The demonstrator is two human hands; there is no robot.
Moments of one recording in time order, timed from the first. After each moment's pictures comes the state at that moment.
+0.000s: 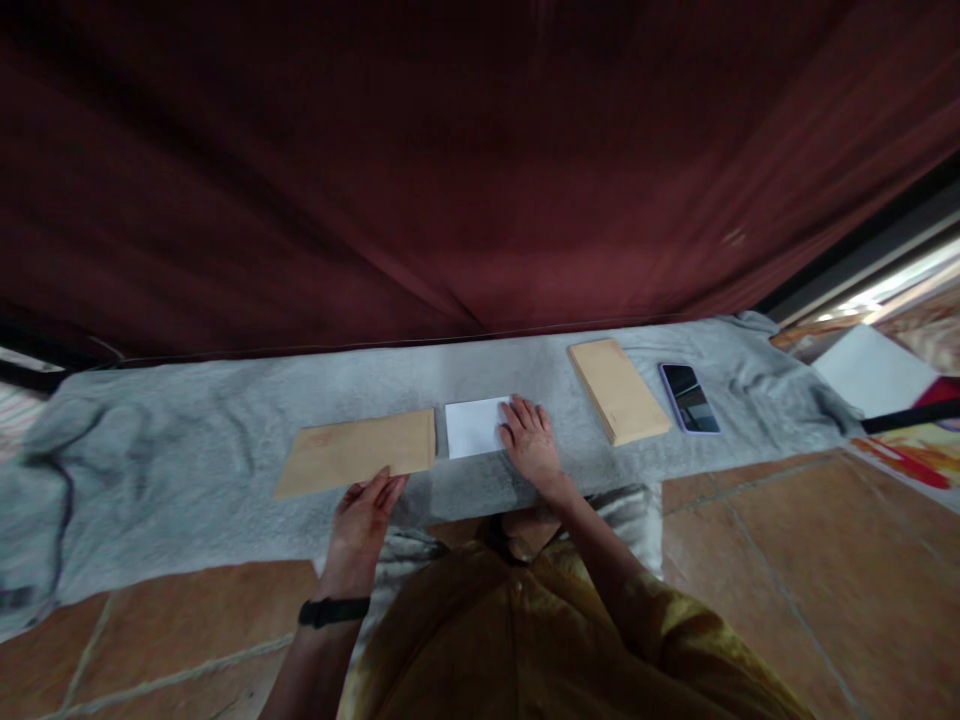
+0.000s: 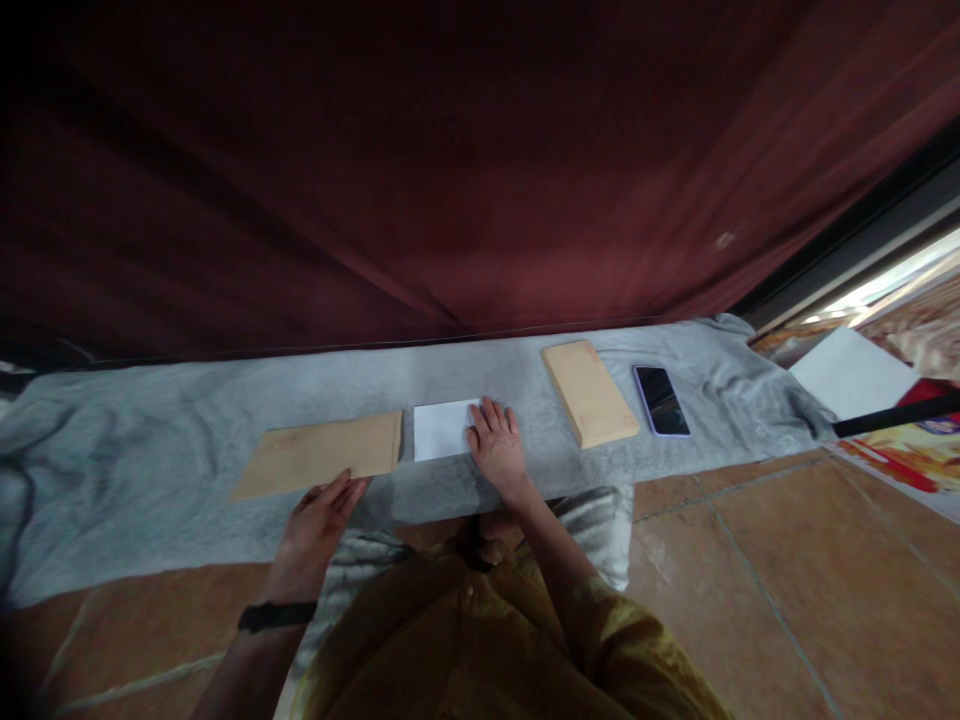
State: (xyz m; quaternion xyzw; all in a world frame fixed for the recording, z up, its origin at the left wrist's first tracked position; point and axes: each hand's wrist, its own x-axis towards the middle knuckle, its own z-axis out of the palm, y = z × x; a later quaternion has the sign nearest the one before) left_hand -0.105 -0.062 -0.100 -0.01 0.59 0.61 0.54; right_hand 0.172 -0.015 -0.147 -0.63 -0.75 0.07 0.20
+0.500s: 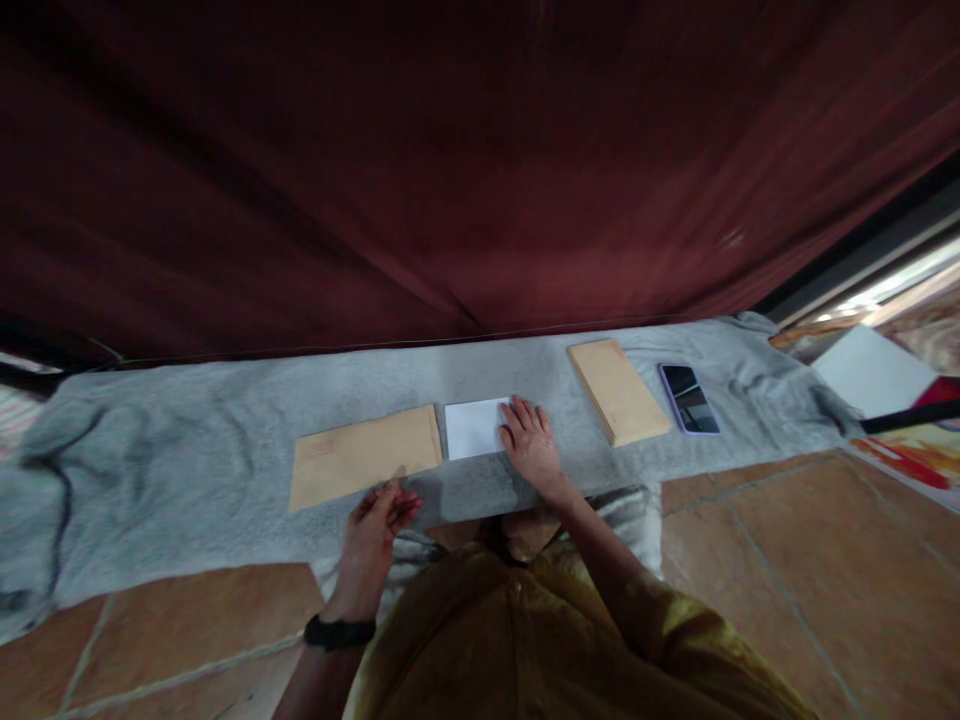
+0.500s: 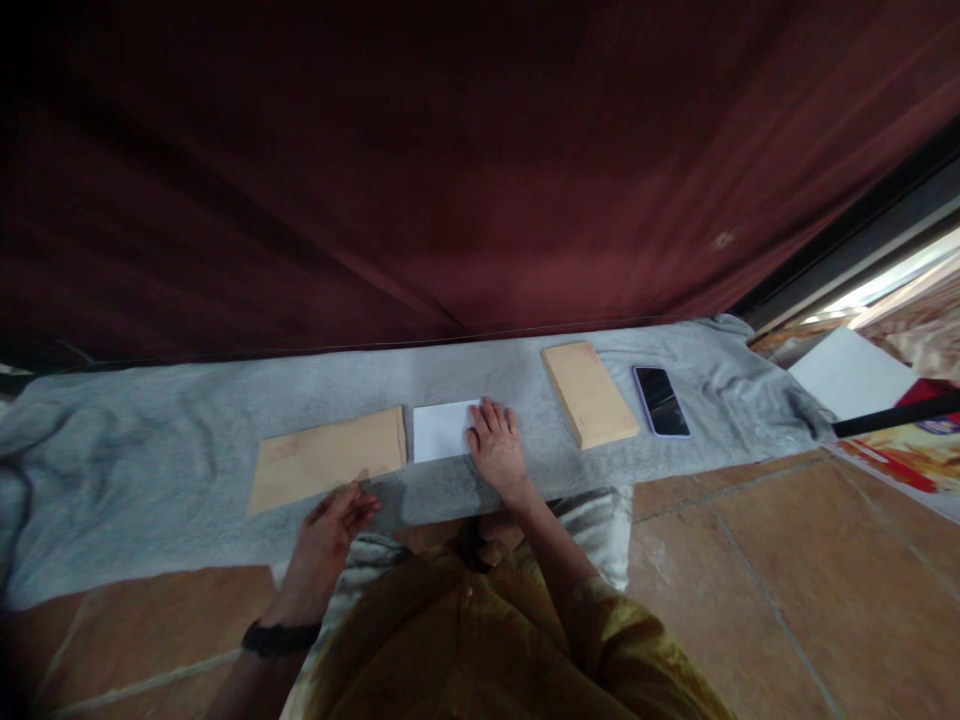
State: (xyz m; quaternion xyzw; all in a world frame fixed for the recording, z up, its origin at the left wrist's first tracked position) left_hand -0.097 -0.087 -0.105 0.15 0.63 0.51 0.57; right_hand 0.172 -0.014 -0.148 -0.63 -0.75 0.06 0.20
